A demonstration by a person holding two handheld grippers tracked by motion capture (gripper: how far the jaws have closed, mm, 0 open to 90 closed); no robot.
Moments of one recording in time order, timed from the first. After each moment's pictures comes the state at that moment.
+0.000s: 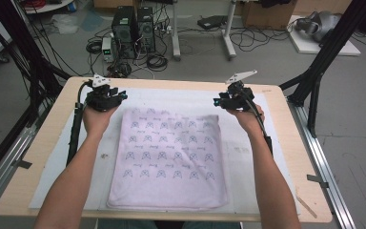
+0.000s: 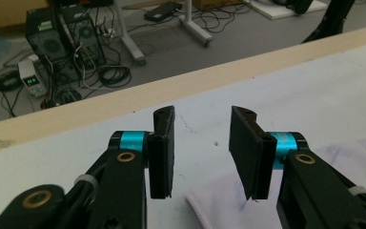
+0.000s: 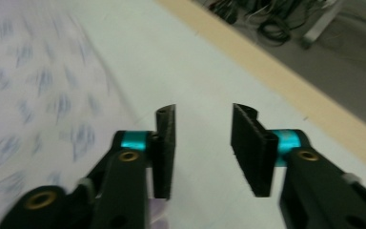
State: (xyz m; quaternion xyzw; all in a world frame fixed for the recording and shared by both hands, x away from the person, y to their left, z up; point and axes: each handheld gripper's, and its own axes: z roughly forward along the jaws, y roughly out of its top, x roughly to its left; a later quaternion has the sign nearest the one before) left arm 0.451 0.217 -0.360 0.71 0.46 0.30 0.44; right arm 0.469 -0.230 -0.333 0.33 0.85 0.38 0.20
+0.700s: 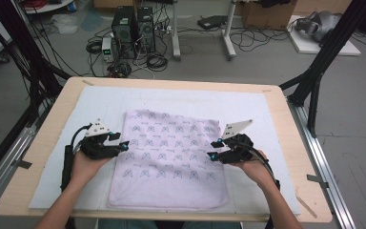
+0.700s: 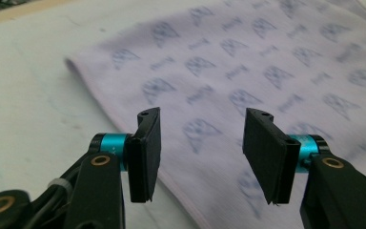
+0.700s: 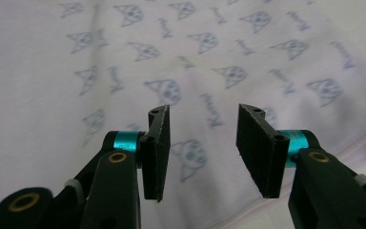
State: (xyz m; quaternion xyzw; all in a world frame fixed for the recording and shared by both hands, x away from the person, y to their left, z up) left arm 0.319 0.219 -0.413 0.81 0.36 0.18 0.44; right arm 0.338 -0.225 -0.394 0.20 0.90 0.39 0.07
